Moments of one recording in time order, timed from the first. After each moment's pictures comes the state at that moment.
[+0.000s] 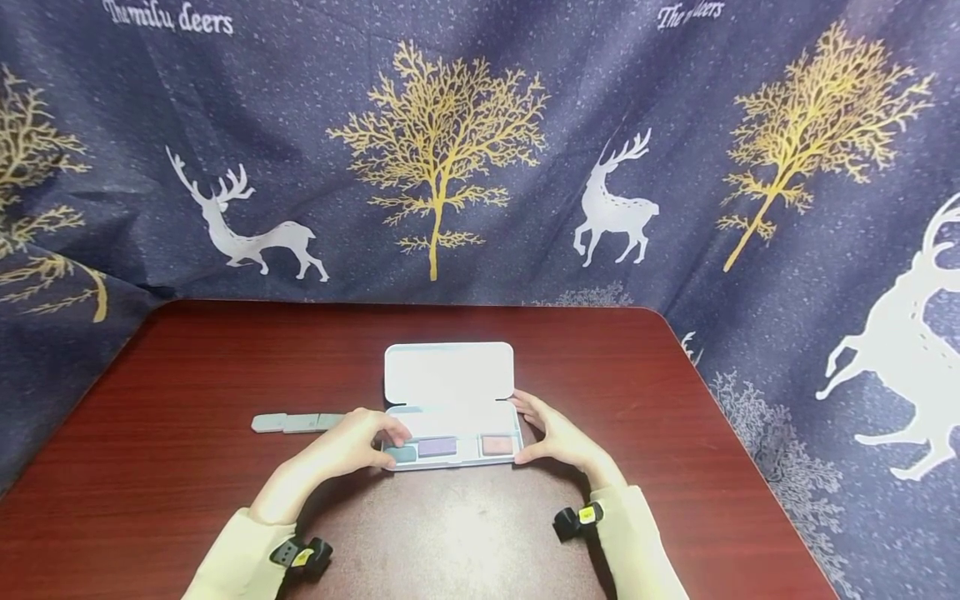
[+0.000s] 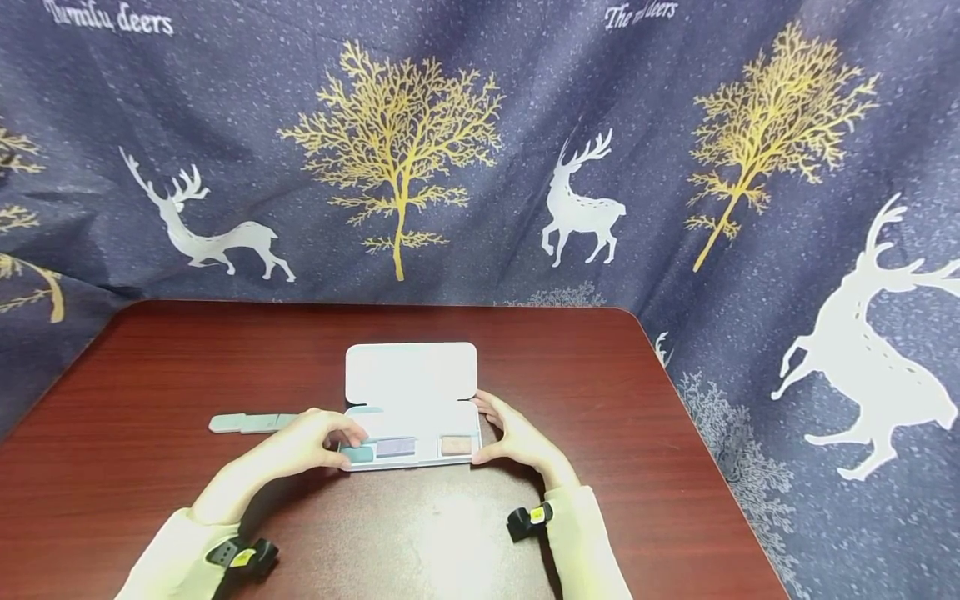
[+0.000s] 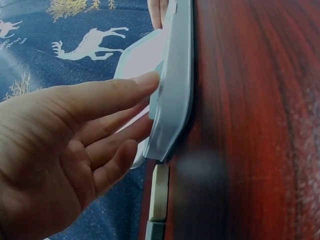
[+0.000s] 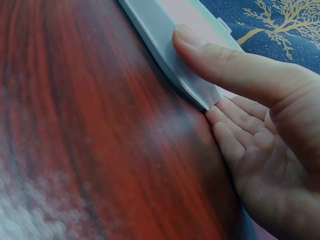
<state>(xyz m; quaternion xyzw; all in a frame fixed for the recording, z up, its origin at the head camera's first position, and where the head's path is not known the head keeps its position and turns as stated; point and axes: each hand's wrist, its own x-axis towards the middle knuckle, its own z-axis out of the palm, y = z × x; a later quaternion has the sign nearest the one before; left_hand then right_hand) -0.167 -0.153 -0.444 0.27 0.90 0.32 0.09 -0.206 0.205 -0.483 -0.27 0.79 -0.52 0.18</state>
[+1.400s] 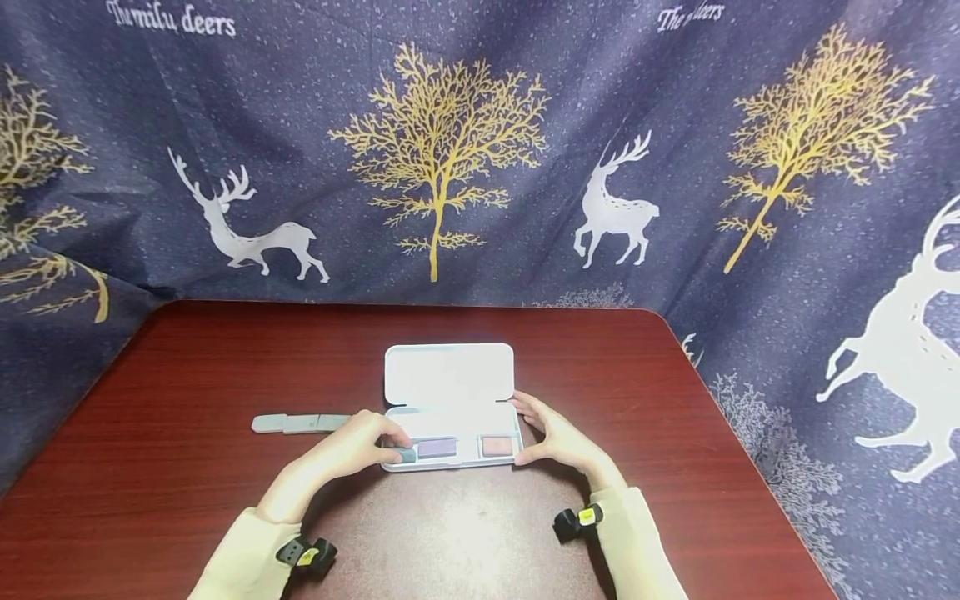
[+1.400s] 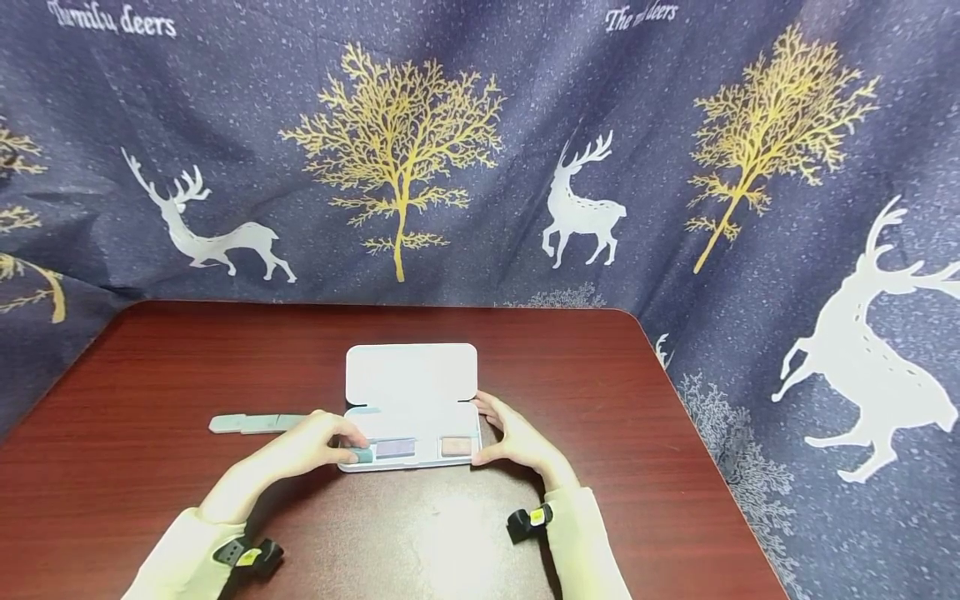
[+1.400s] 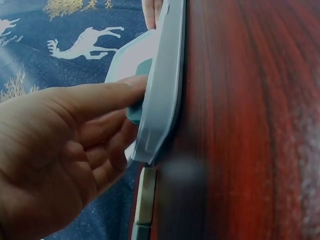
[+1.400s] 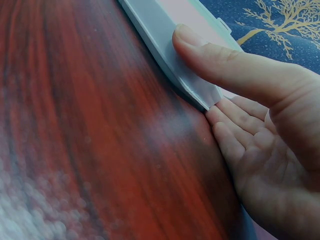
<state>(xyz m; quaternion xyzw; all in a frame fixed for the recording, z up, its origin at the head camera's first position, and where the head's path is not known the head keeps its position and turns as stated) -0.170 -0.150 -0.453 0.28 0.90 0.31 0.08 -0.207 0.205 -0.483 -0.26 0.79 -0.52 0.18</state>
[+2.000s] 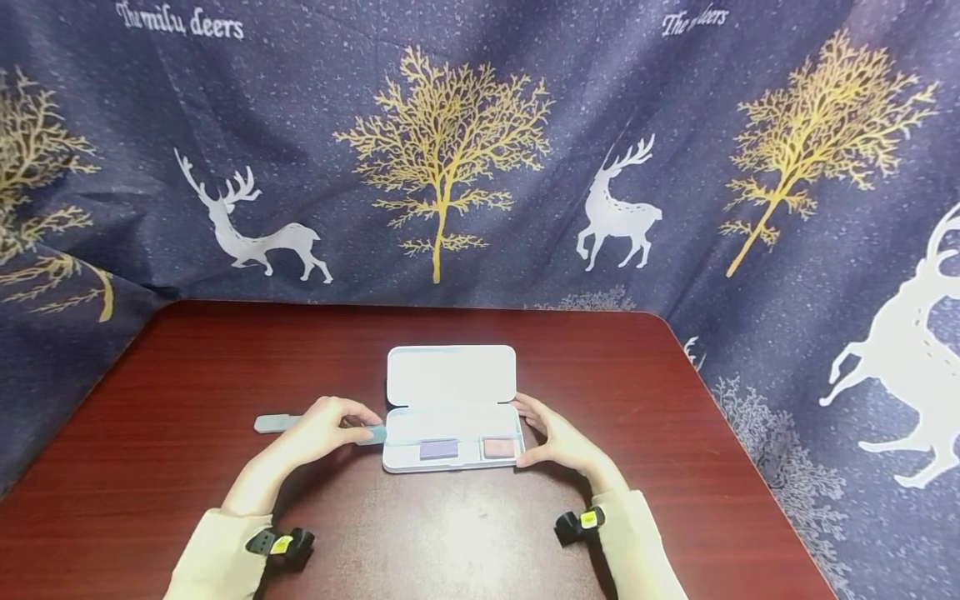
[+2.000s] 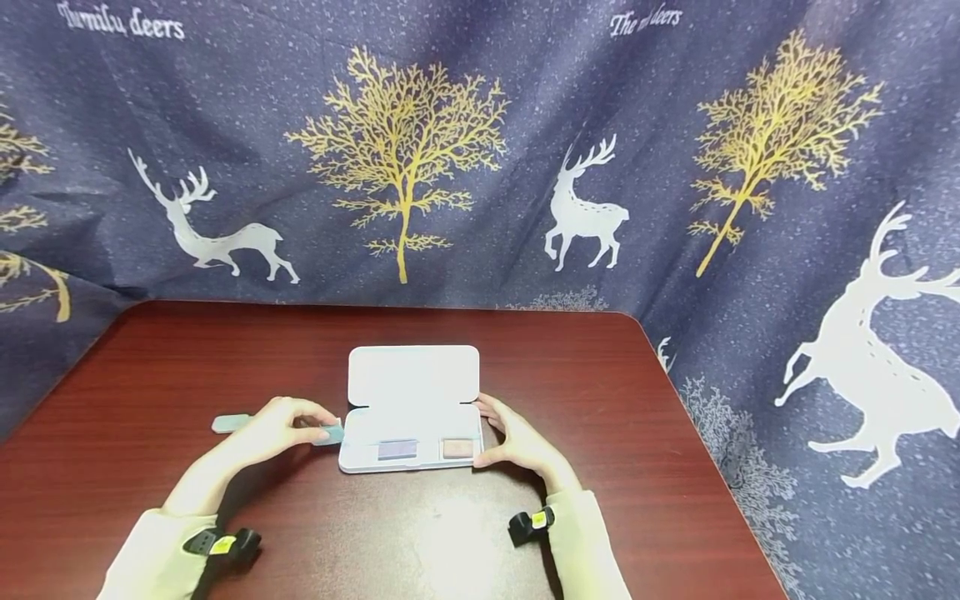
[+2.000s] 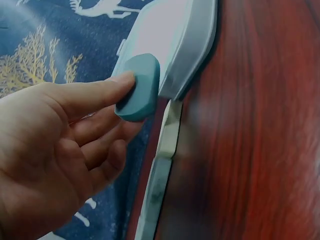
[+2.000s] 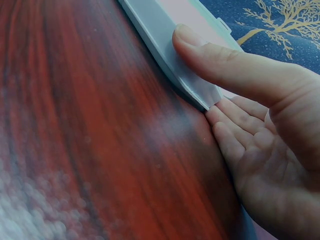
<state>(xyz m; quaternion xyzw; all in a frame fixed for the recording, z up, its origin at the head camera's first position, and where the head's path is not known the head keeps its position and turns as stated) -0.177 -0.196 -0.446 0.22 0.91 0.36 0.05 -0.206 0.205 -0.484 -0.26 0.80 -0.51 0.17</state>
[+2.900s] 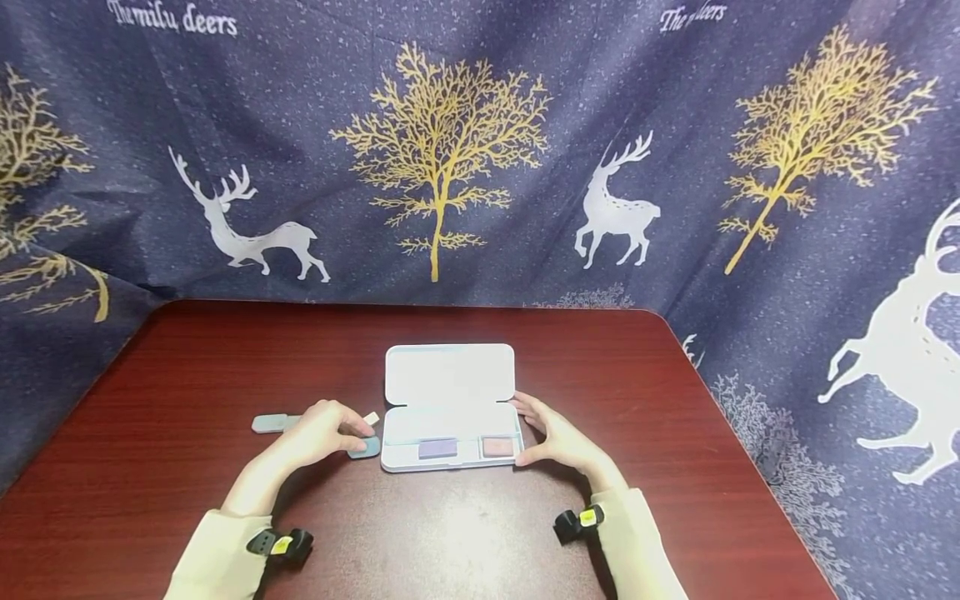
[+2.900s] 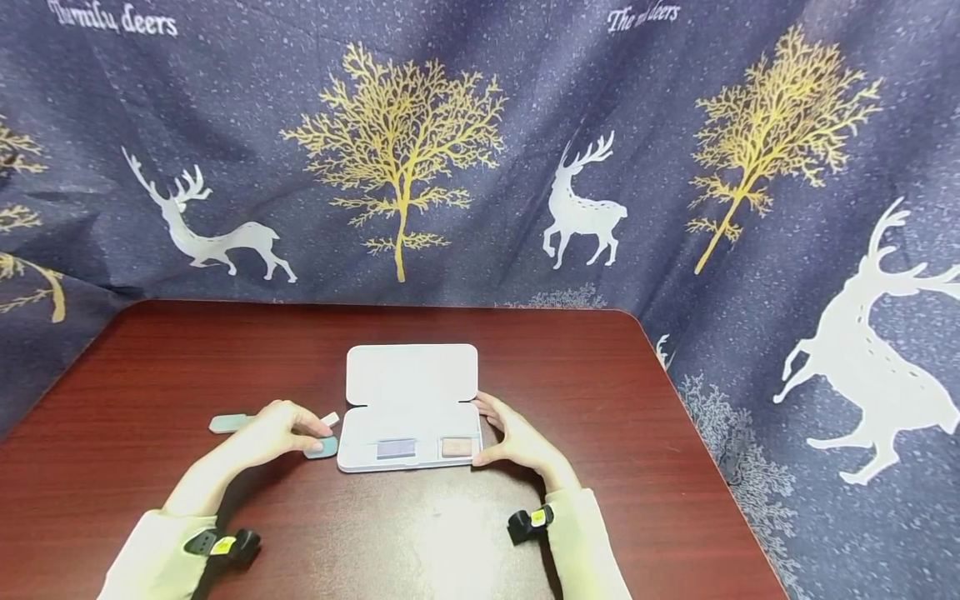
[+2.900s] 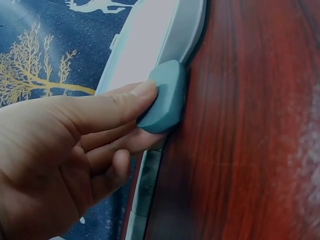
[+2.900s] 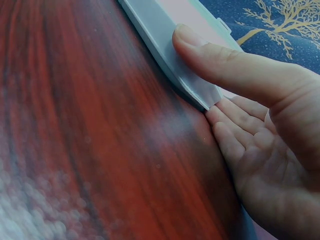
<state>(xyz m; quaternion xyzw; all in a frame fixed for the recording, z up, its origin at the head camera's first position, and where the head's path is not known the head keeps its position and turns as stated) -0.176 -0.195 -0.452 0.19 0.93 0.32 0.08 -0.206 0.204 -0.482 -0.27 0.79 -0.52 0.17</state>
